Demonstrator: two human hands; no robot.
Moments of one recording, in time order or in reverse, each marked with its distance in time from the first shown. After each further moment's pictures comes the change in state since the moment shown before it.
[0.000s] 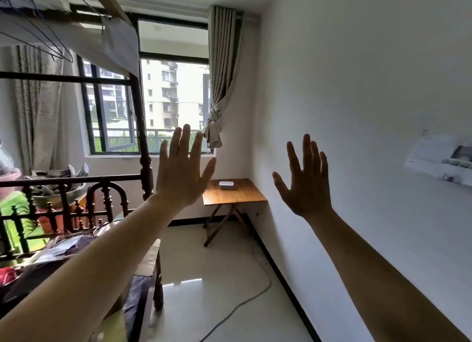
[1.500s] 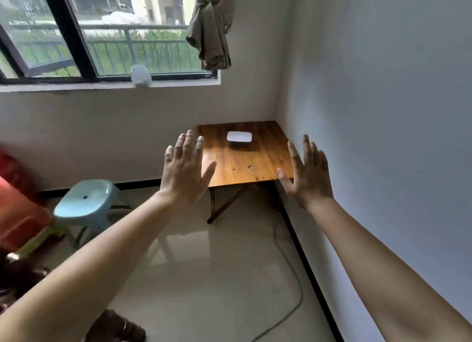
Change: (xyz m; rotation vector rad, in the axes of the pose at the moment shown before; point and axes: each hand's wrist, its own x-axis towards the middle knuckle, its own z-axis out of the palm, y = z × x) left_hand 0.315 -0.215 0.906 -0.034 -0.564 -0.120; right_hand 0.201 0.159 0.954 0.181 -0.613 0.098
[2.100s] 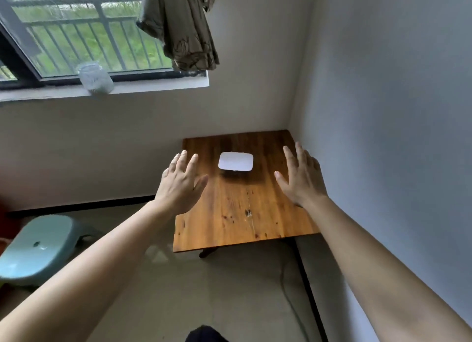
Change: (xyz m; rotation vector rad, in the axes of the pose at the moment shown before) left_hand 0.379 -0.045 0.271 -0.098 -0.266 -0.158; right_hand 0.367 0.164 0.258 0.036 -0.270 0.080
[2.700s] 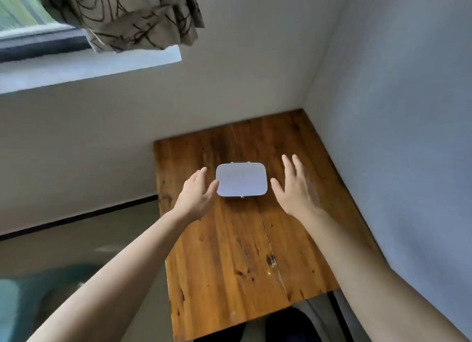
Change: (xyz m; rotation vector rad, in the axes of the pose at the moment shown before) left_hand 0.313 -0.081 0.196 -0.387 -0.451 -0.130; right_hand 0.254 -0.011 0.222 0.167 -0.231 0.331
